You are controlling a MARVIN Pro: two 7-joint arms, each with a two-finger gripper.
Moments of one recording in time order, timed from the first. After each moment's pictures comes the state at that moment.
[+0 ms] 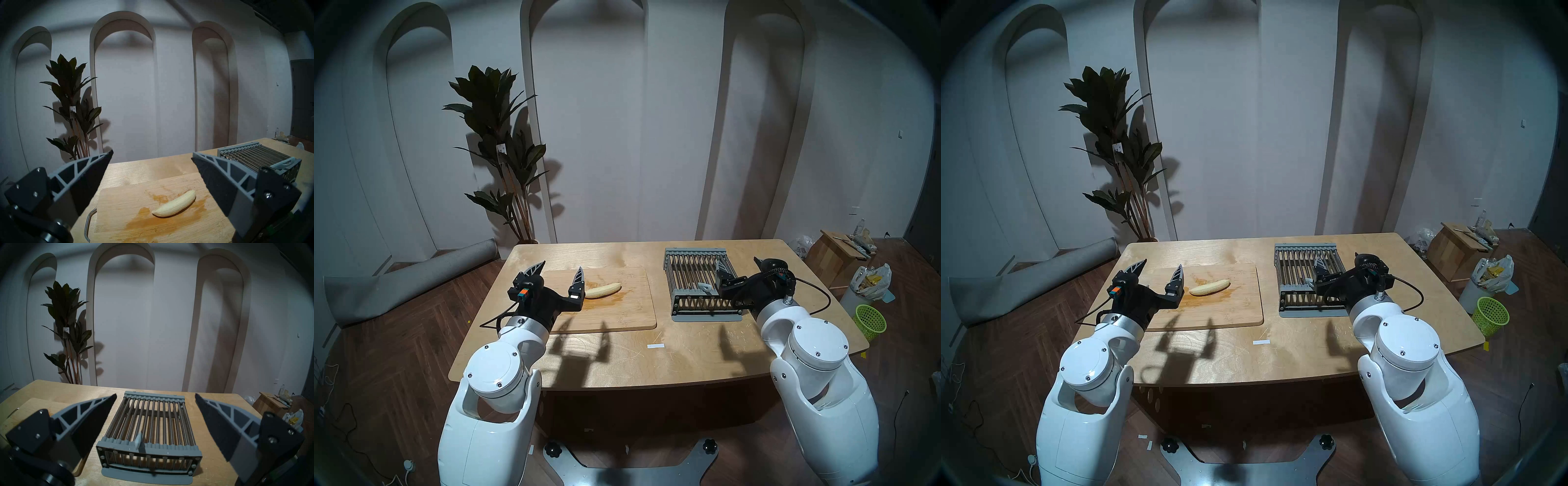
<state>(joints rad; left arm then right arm) 1.88 -1.47 -1.55 -2.08 -0.03 0.16 -0.09 -1.87 -1.19 1.51 -2.24 0.32 0.45 -0.26</state>
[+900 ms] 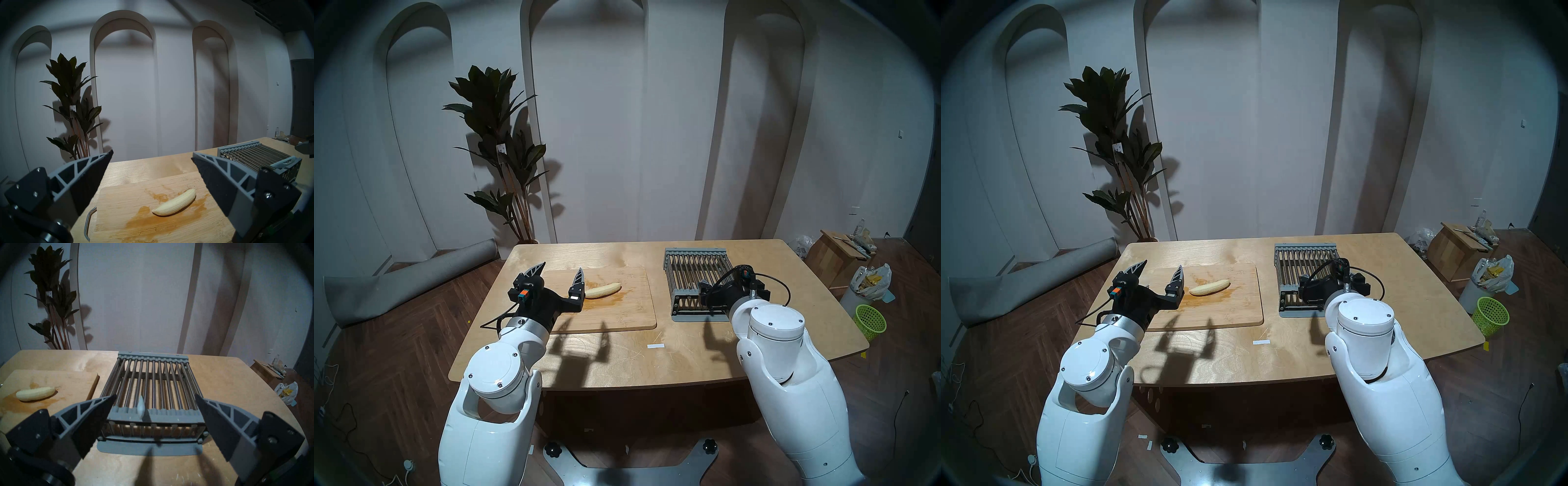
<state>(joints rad) 1.88 -1.47 -1.55 -2.07 -0.03 0.16 -0.09 -1.66 -1.30 1.40 -2.08 0.35 0.72 -0.40</state>
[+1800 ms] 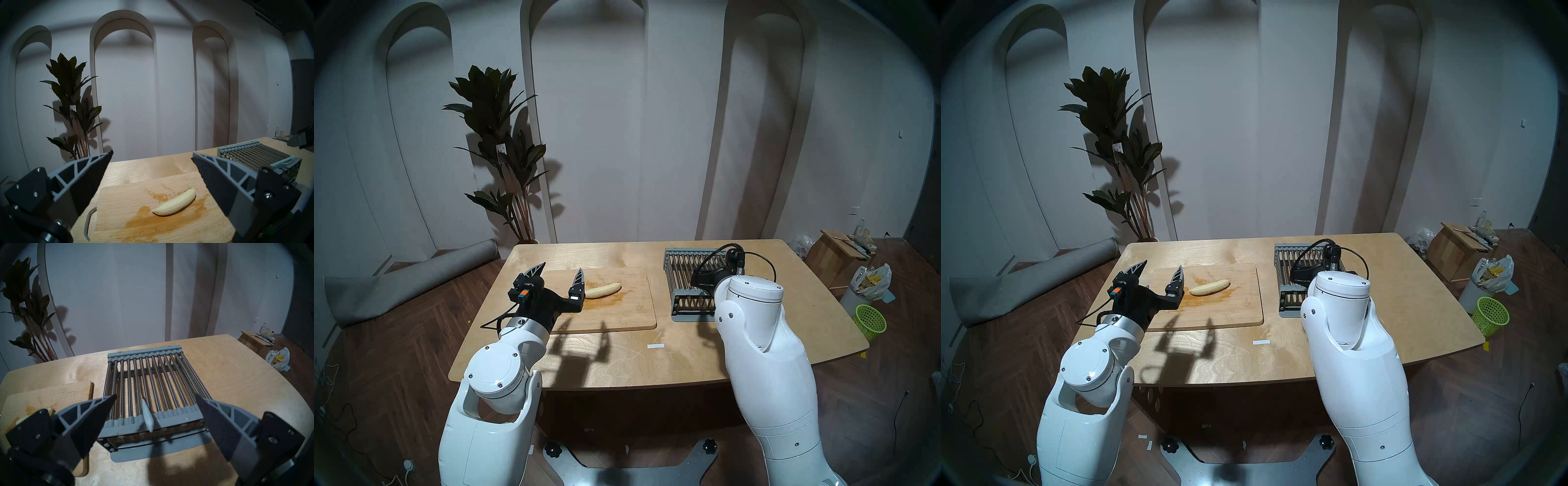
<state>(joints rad) 1.88 -1.47 -1.55 -2.07 -0.03 0.16 -0.09 -1.53 -1.49 1.39 -2.00 0.43 0.86 -0.65</state>
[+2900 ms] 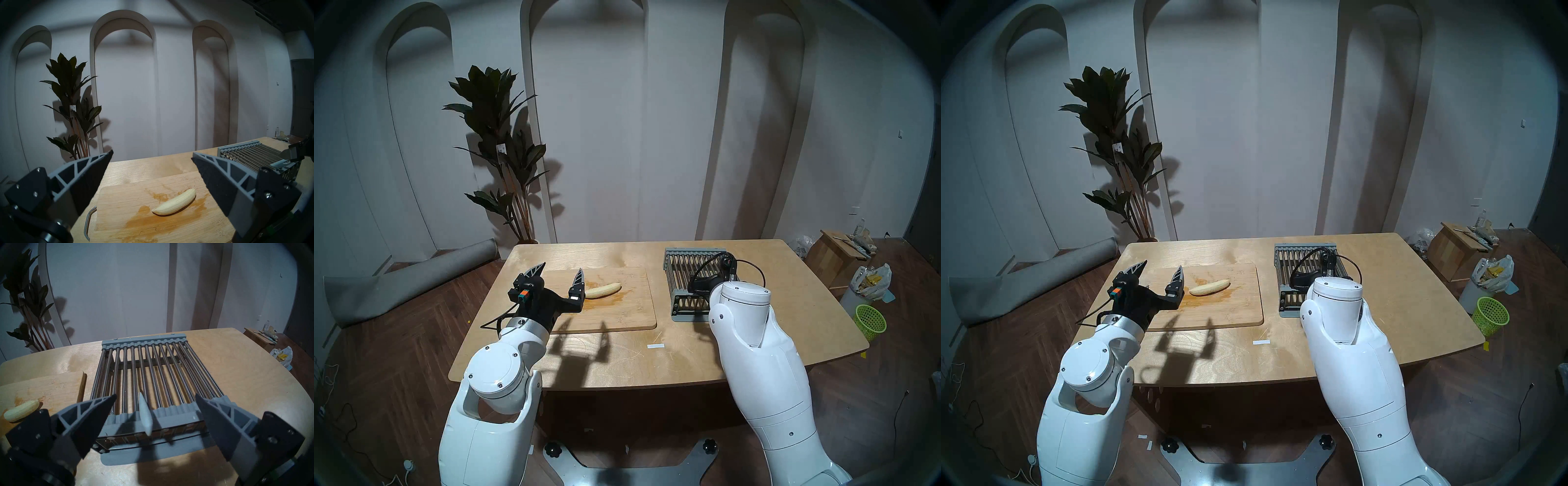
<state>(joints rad) 1.88 -1.48 -1.55 -2.07 -0.03 0.16 -0.09 -1.50 -1.46 1.40 -1.87 0.42 0.80 -0.58</state>
